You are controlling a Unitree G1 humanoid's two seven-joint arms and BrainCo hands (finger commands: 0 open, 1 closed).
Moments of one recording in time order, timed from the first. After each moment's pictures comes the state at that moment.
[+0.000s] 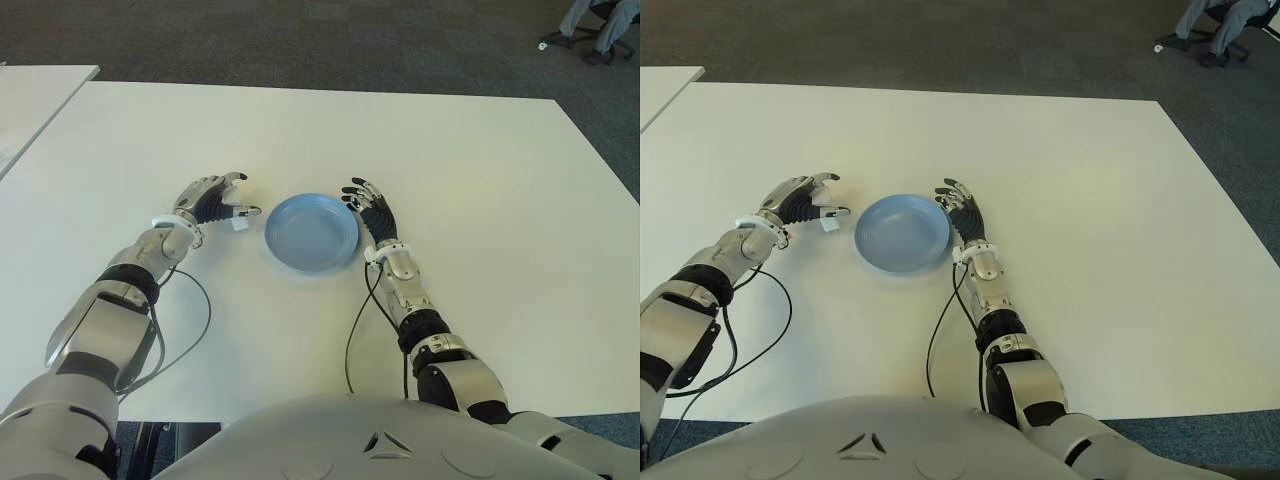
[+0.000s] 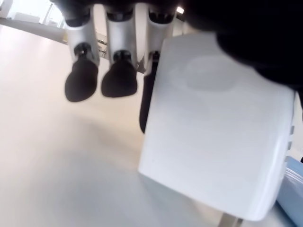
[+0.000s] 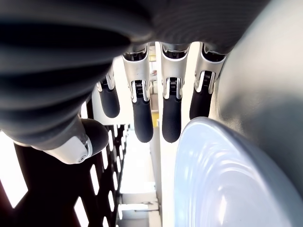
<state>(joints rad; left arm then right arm) -0.56 0.53 -0.38 1.20 0.58 -0.65 0.31 -0.36 0.09 0.00 0.84 -0.01 -0.39 0.03</state>
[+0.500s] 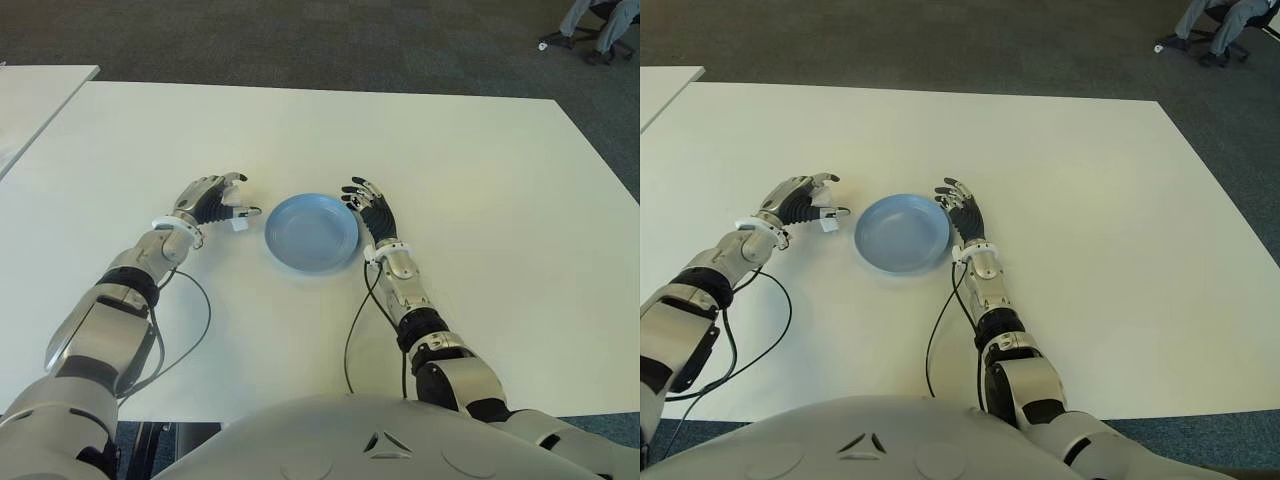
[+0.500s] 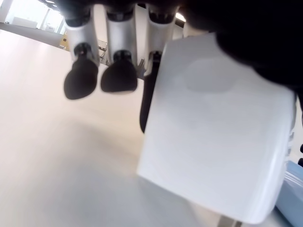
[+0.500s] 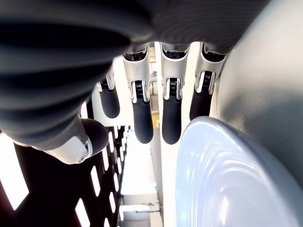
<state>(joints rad) -0.54 0.53 -0.36 1.17 0.57 -0.66 0.33 -0.37 0.09 -0.02 0.87 -0.01 -0.41 0.03</state>
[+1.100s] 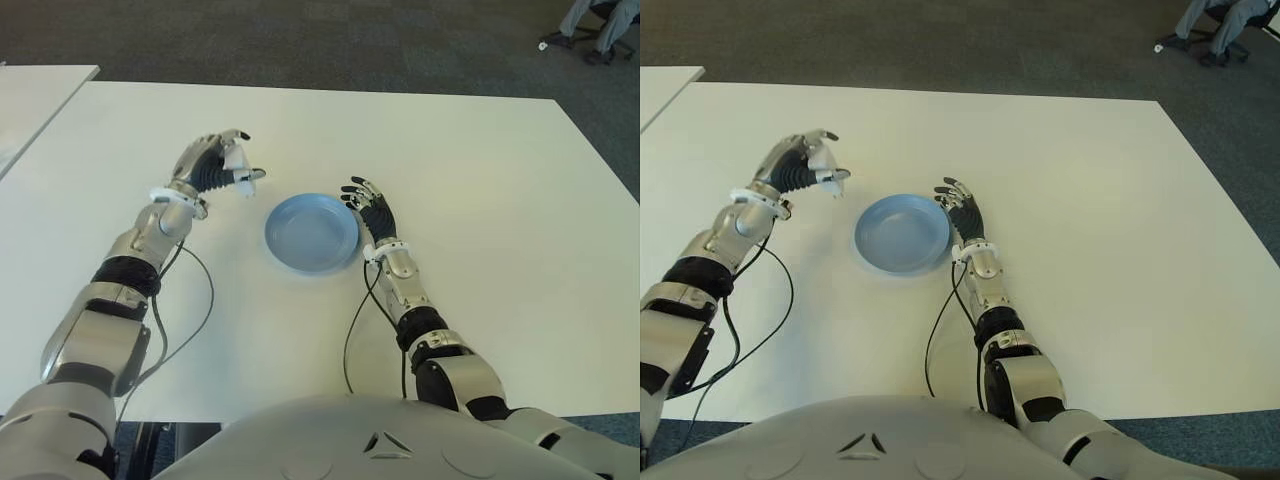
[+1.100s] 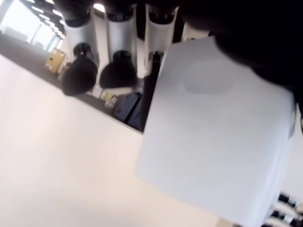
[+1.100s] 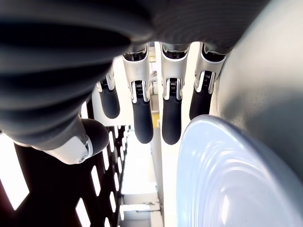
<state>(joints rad) -0.50 0.54 -0.21 0.75 0.45 -0.55 0.24 -0.39 0.09 -0.02 0.90 -0.01 -0.41 0.03</state>
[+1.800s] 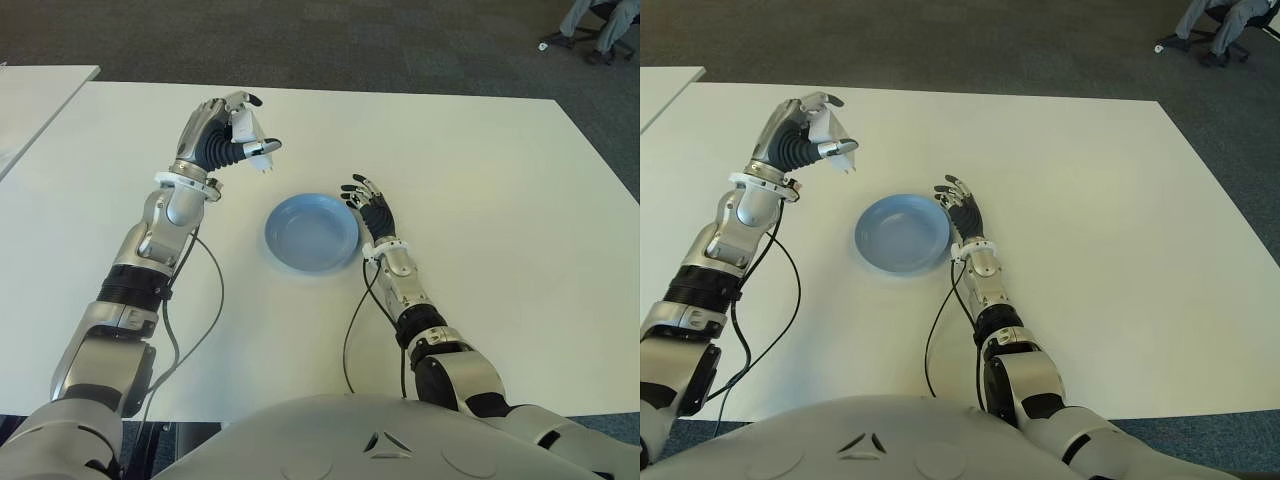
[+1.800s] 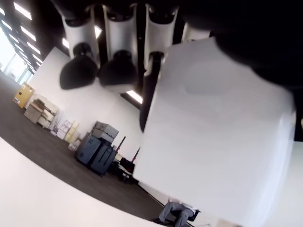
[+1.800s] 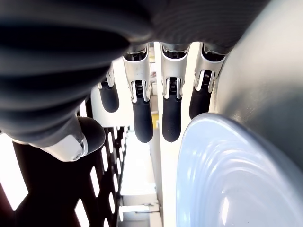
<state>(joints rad) -0.40 0.47 -0.12 0.30 0.43 -0.32 0.18 -0.40 0.09 -0.03 0.92 -0.01 -0.42 0.02</state>
